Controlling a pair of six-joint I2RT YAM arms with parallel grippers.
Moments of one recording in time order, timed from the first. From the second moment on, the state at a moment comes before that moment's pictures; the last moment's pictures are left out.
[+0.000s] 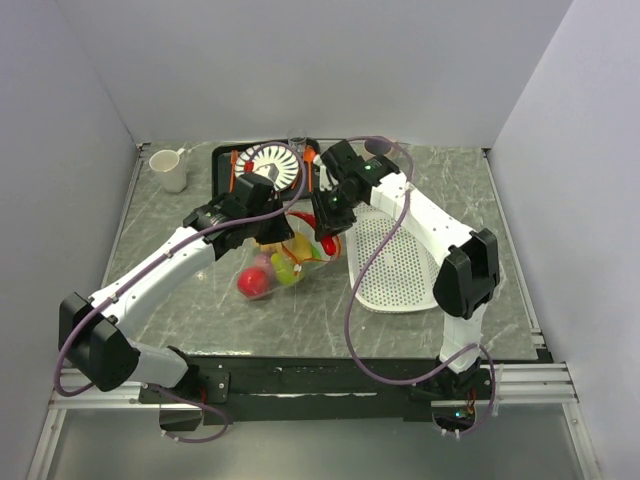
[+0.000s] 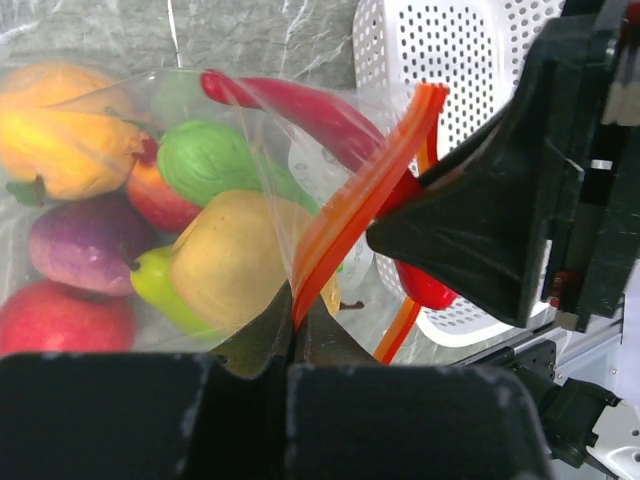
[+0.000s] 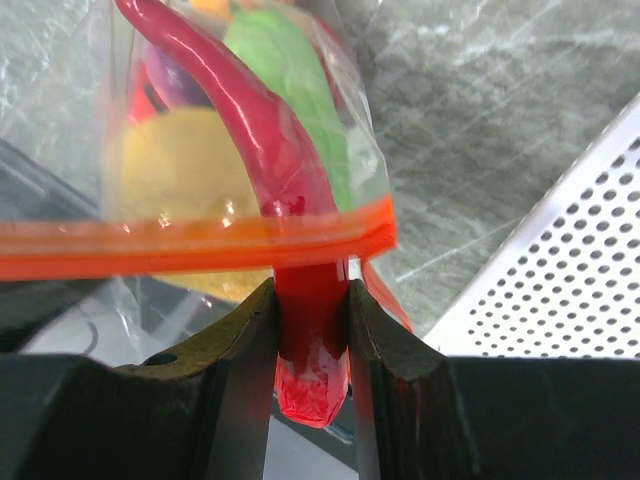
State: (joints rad) left arm -0.63 1.37 1.25 -0.60 0.00 -0.69; right arm 0.62 1.89 1.82 -1.06 -0.27 0.30
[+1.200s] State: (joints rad) left arm -0.63 1.33 1.24 -0.62 -0.07 -0.68; right arm 0.58 1.61 1.44 -0.79 -0.13 0.46
